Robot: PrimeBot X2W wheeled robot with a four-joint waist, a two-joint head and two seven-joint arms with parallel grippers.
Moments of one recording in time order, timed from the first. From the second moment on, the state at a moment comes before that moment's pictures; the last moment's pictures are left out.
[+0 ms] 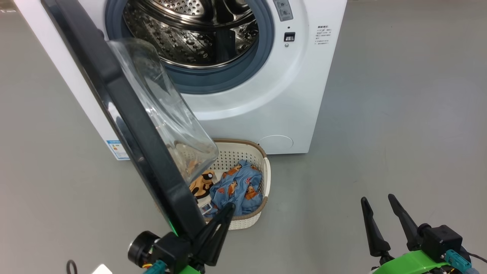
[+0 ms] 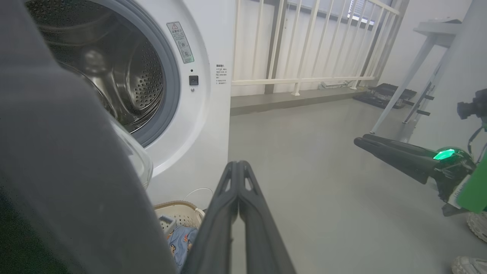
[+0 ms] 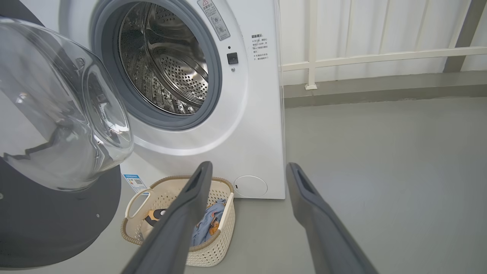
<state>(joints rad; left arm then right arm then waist) -0.15 0.17 -0.60 0.04 -0.36 -0.08 -0.24 0.00 -0.05 -0.03 0.16 0.19 0.13 -0.25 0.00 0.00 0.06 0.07</state>
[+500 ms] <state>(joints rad) -0.16 0.17 -0.58 0.06 -0.38 -0.06 -0.24 -0.01 -0.05 -0.02 0.17 0.20 0.13 -0.25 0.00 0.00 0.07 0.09</state>
